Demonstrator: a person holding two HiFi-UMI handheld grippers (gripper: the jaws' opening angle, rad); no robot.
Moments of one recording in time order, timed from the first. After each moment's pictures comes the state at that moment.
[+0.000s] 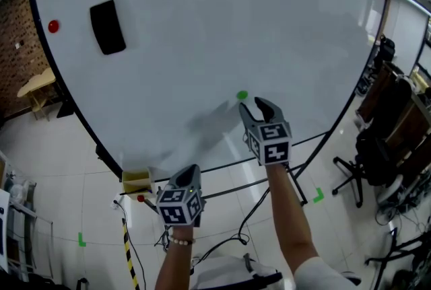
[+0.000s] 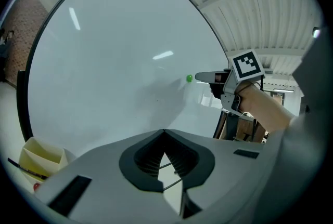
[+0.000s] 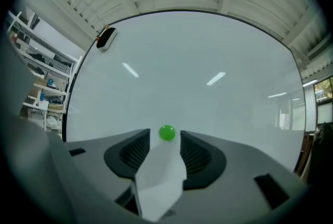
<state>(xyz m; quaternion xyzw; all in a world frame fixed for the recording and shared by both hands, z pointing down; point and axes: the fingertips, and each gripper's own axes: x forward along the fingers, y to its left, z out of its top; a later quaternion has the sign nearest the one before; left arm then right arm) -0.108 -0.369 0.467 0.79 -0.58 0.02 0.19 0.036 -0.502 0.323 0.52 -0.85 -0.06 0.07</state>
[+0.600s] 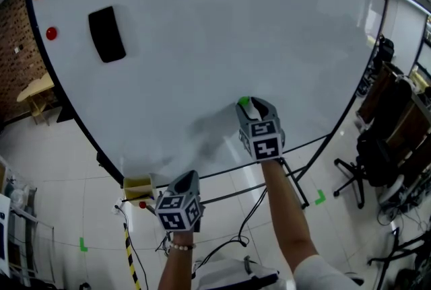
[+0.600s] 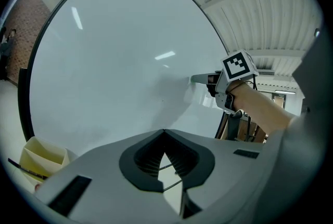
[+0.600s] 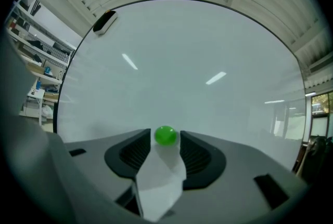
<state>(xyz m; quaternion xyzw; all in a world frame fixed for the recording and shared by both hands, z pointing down) -0.121 -0.373 0.471 0.78 -0.59 0.01 0.20 0.023 -0.532 0.330 0.54 -0.83 -0.07 0.11</state>
